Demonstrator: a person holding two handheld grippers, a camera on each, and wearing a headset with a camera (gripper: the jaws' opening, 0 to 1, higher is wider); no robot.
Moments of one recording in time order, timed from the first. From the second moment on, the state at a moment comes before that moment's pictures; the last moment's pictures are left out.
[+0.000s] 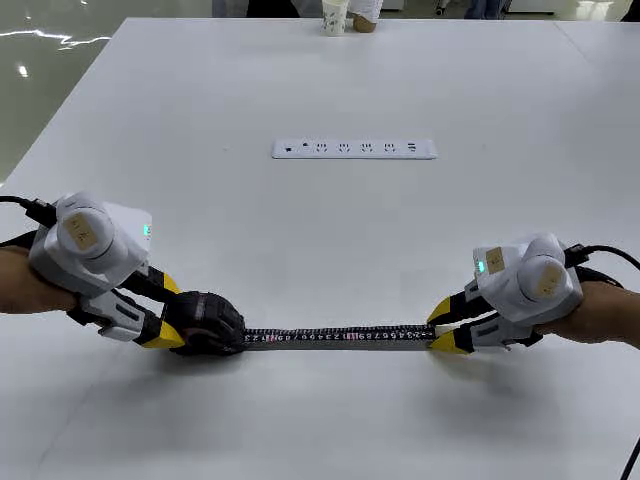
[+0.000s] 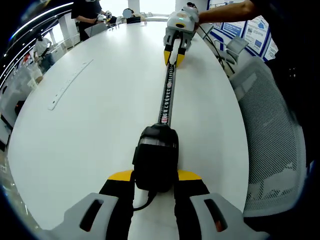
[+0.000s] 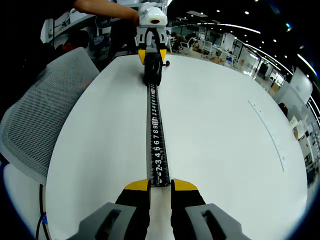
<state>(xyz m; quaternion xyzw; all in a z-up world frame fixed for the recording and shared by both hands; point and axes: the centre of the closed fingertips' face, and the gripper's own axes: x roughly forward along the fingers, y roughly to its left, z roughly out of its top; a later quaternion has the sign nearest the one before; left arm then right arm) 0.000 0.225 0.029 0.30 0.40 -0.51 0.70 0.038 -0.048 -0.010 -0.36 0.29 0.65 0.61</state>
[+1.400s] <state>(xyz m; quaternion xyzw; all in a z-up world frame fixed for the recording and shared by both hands) -0.030 0.227 0.038 0.18 0.40 -0.40 0.80 0.020 -0.057 0.017 -0.27 0.30 0.57 0.72</state>
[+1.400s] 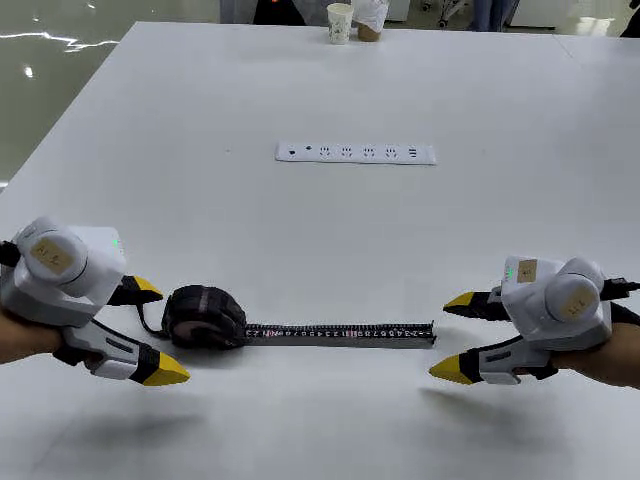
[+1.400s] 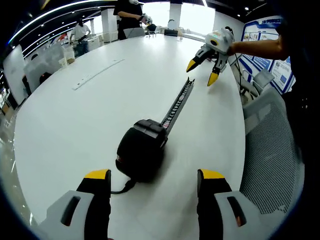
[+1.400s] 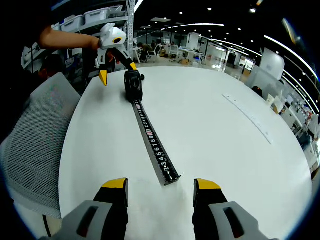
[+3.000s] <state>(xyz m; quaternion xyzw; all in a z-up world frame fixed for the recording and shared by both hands) -0.075 0.188 0.058 0.05 0.31 -0.26 0.91 -0.025 -0.048 0.044 -0.15 0.28 0.47 0.82</state>
